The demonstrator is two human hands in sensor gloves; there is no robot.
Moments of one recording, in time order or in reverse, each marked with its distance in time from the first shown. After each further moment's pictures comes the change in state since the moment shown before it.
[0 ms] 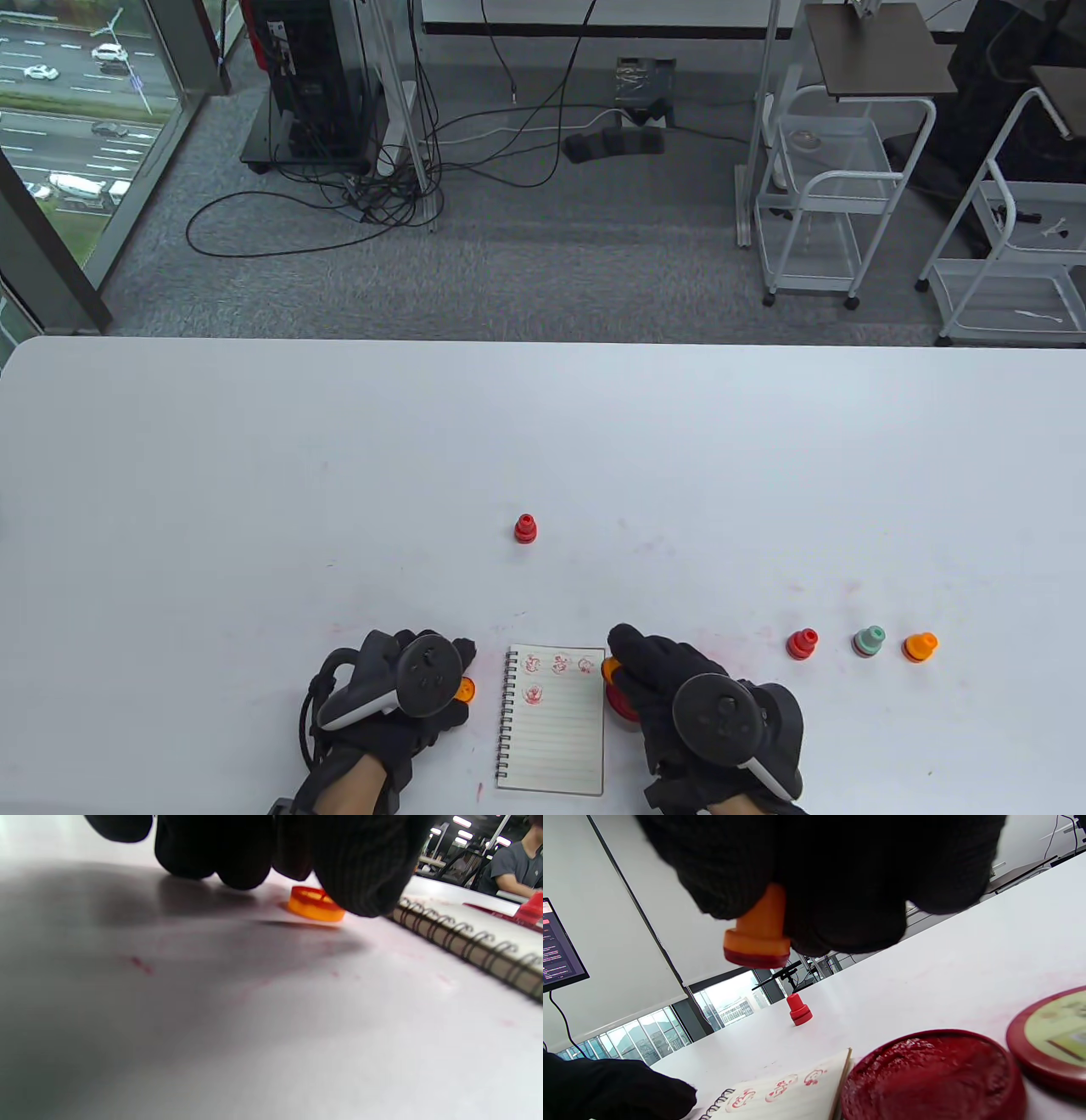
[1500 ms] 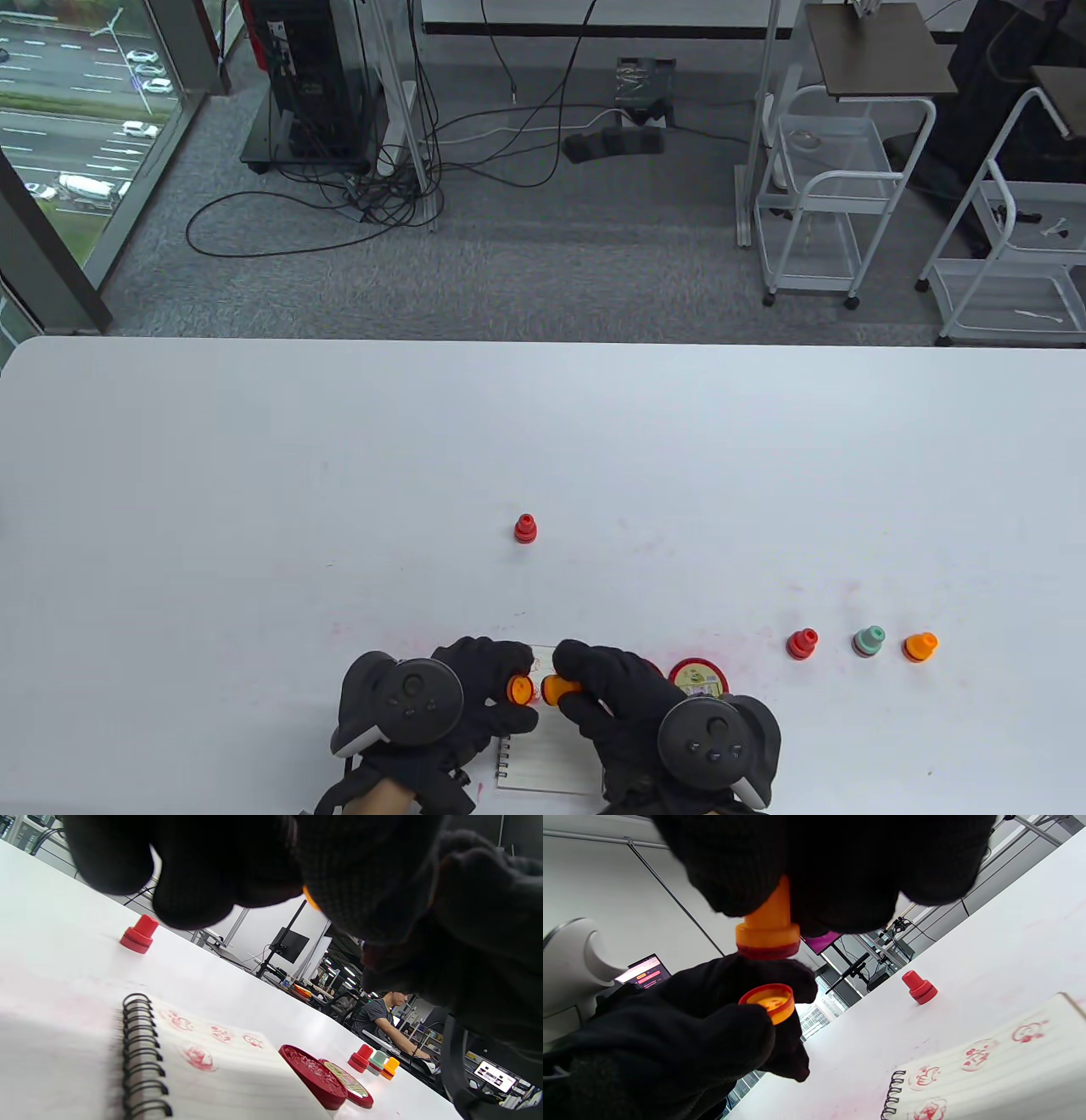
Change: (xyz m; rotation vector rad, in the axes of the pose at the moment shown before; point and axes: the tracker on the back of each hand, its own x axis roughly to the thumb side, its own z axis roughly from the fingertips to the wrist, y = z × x) left_hand 0.044 0.030 0.021 0.412 -0.322 0.352; right_hand 0.037 0.014 0.007 -0.006 -0.182 -0.314
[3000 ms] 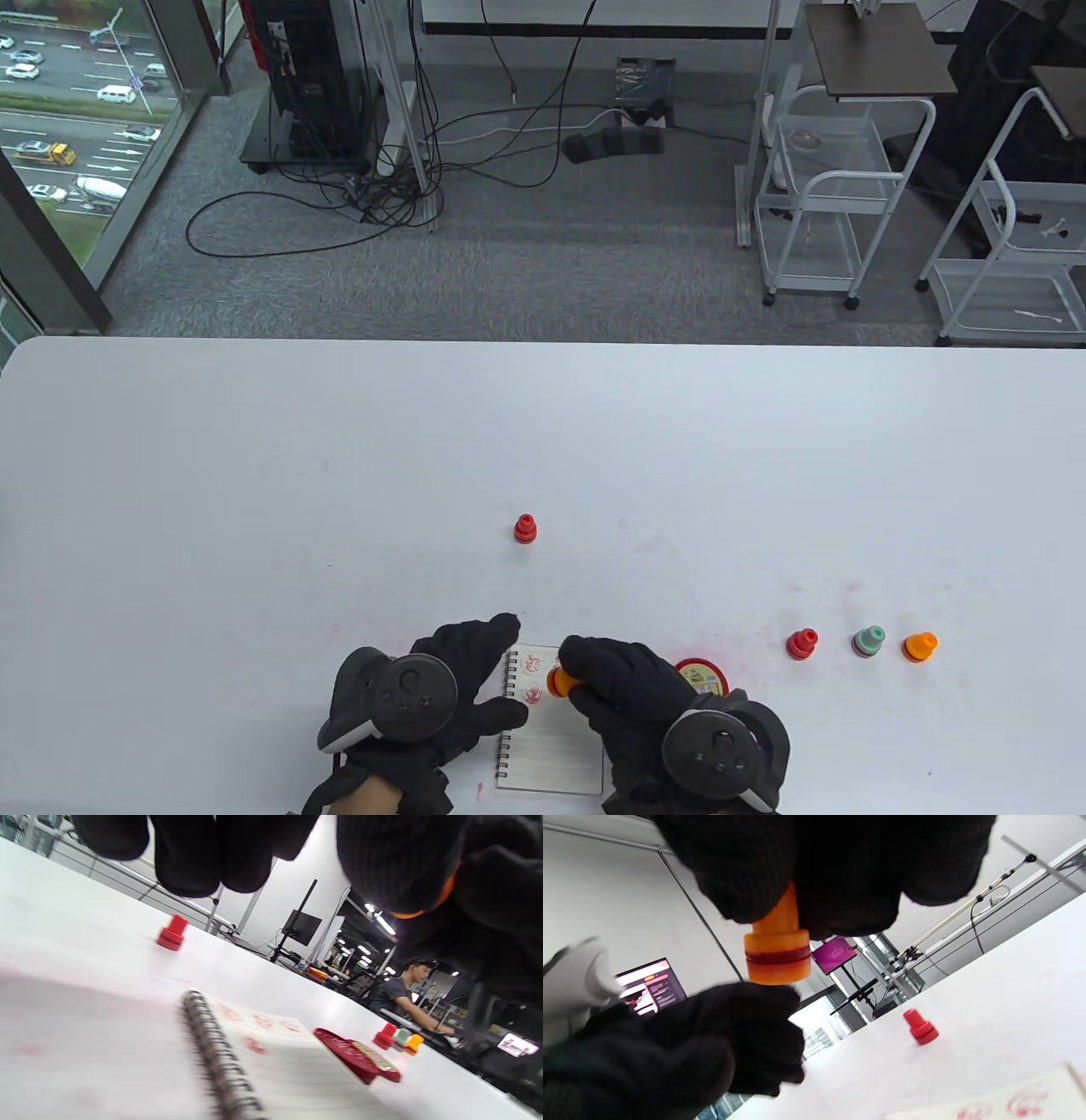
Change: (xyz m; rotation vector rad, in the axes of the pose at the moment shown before) left_hand -0.014 0.011 0.008 -0.064 0.060 -0.116; right_hand -0.001 -0.022 -0.001 -0.090 -0.054 0.098
